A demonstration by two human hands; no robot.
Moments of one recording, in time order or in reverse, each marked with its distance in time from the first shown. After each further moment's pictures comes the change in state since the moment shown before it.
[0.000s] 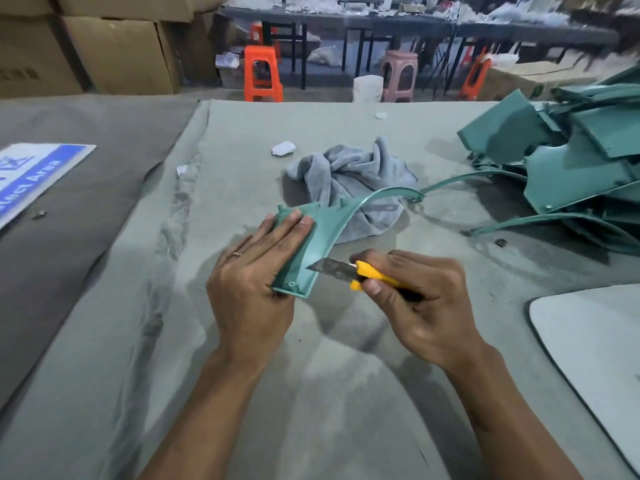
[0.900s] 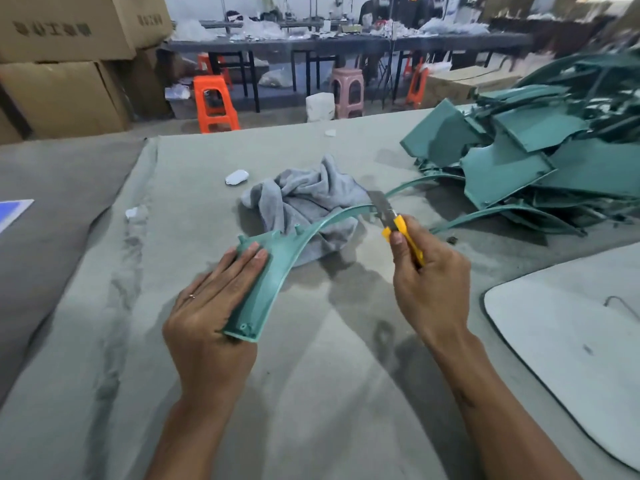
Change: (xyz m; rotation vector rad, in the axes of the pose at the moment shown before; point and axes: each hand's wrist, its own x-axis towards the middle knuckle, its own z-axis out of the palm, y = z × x) left_hand 0.000 0.001 -0.002 -0.095 0.012 0.093; right_hand 0.004 0.026 -0.024 -0.468 0.437 0.456
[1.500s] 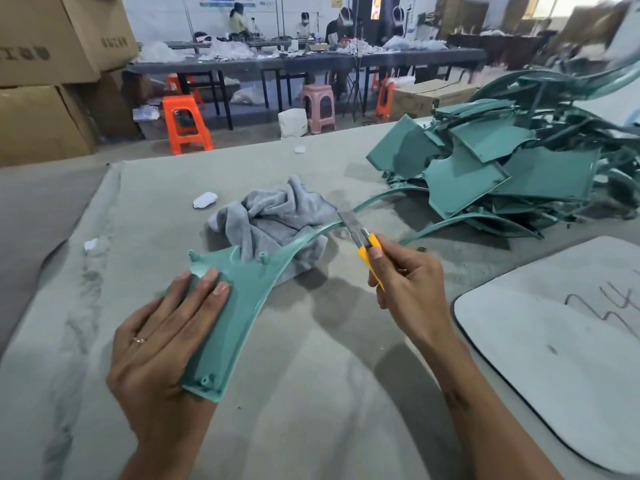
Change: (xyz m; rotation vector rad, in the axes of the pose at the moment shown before) left_hand 0.004 0.003 -0.009 0.083 -0.074 0.085; right_hand 0.014 0.028 -0.005 0.390 -0.168 0.291
